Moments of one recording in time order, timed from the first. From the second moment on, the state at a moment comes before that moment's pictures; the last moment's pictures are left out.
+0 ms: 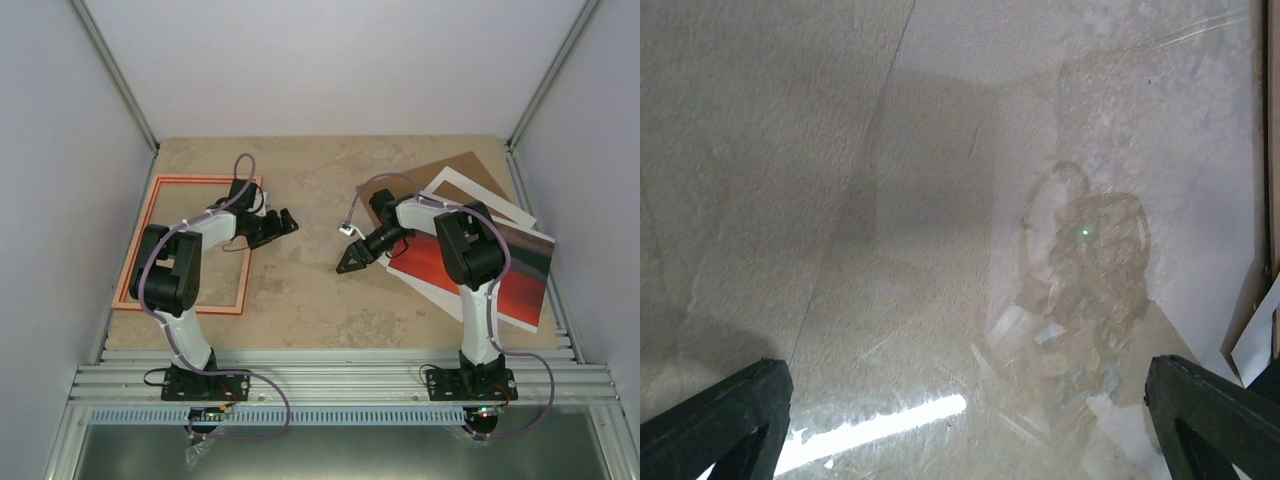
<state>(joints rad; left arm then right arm) -0.22 1.84 1.05 -0.28 0.45 -0.48 0.45 2.15 1.37 -0.80 -0.94 -0.40</state>
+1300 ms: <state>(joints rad) -0.26 1.86 1.09 -0.36 0.44 -0.46 0.41 2.33 1.43 -0.98 -1.20 -0.32</state>
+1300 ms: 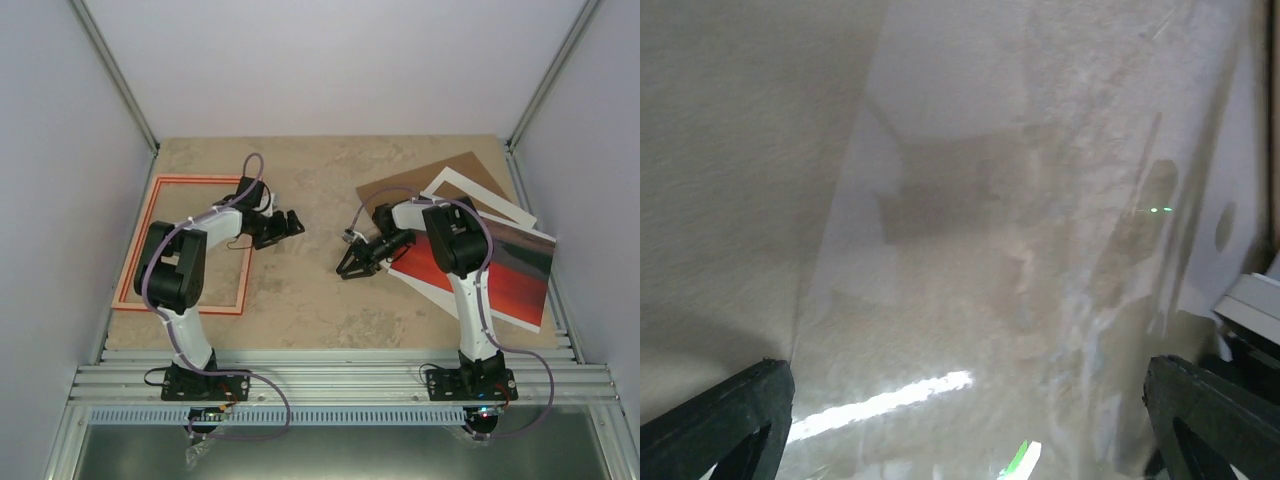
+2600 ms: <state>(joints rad) -0.31 1.96 1.12 -0.31 0.76 -0.46 0.43 2.28 1.42 -0.99 -1.14 -0.36</state>
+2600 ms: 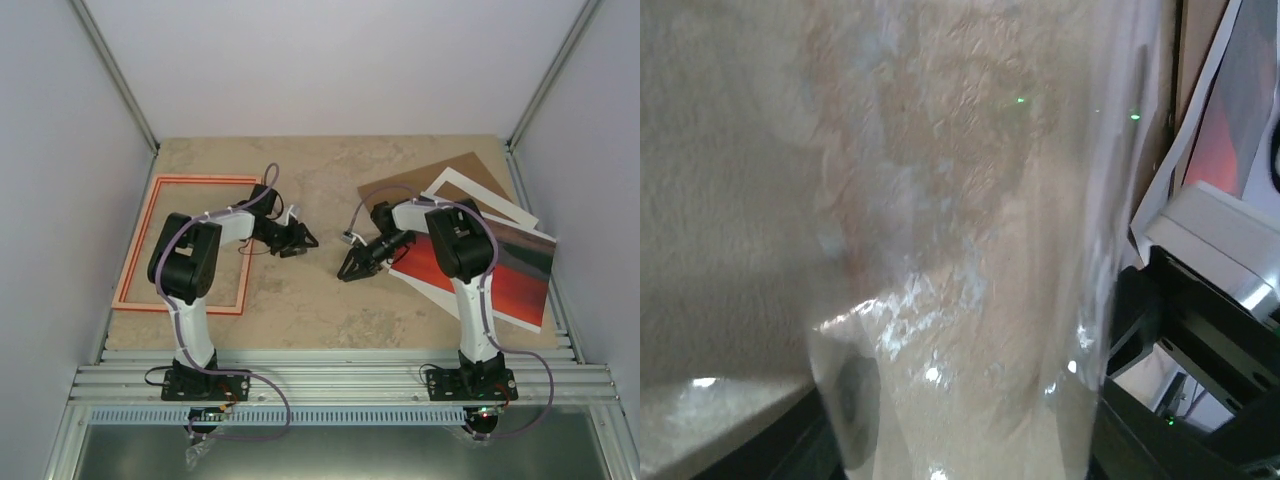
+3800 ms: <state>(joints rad) -0.17 1.72 0.99 -0.47 0.93 -0.61 0.95 1.63 0.81 0.16 0.16 -0.52</state>
